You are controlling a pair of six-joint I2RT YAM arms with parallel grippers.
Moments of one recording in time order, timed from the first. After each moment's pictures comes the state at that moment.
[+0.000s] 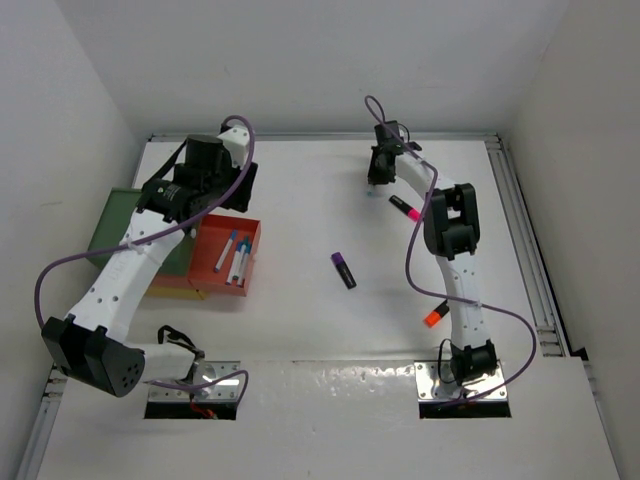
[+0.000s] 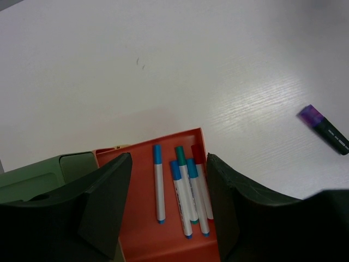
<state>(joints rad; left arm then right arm) -0.32 1.27 1.38 -0.73 -0.06 0.07 0.24 2.53 2.11 -0.54 0.06 0.41</state>
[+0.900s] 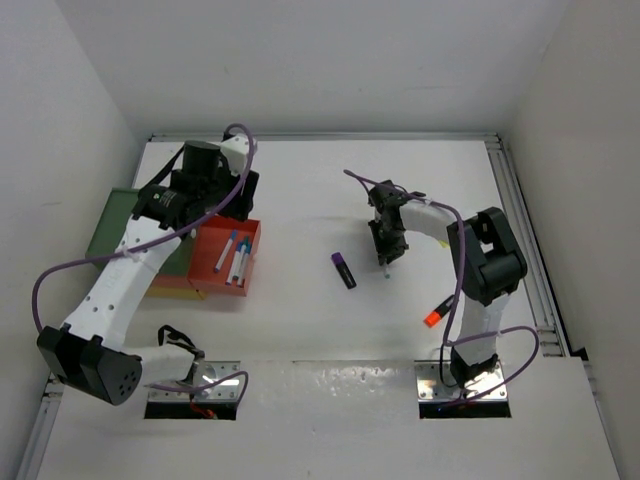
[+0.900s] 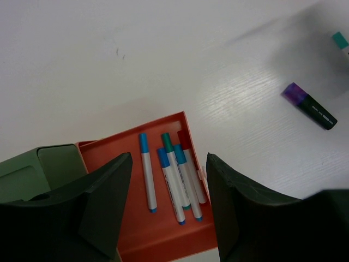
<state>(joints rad) -0.32 1.23 1.36 -0.77 0.02 0.10 0.40 1.92 1.16 -0.61 0.03 0.21</state>
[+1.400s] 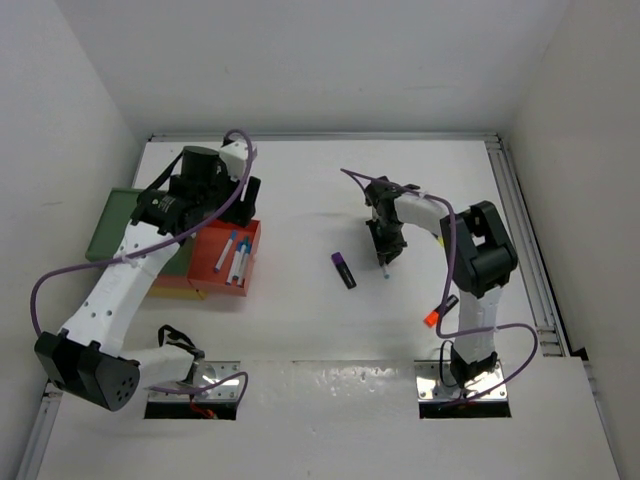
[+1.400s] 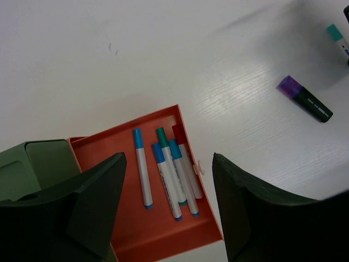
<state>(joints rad) -0.32 1.20 1.32 -0.77 0.04 0.10 0.40 2.00 1.26 -0.72 0.02 0.20</state>
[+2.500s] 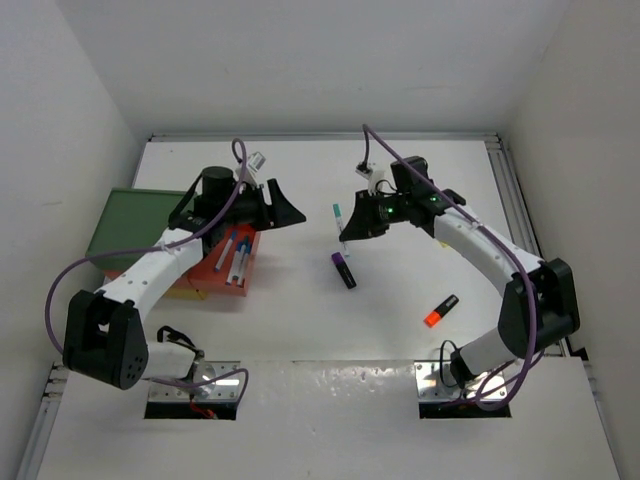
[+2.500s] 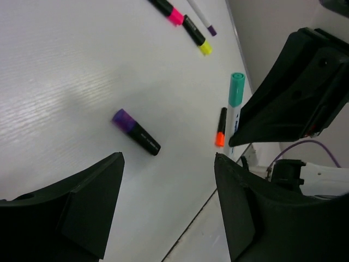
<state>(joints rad) -0.29 1.31 0.94 -0.10 0.61 -0.56 0.41 1.52 1.12 -0.42 -0.70 0.21</state>
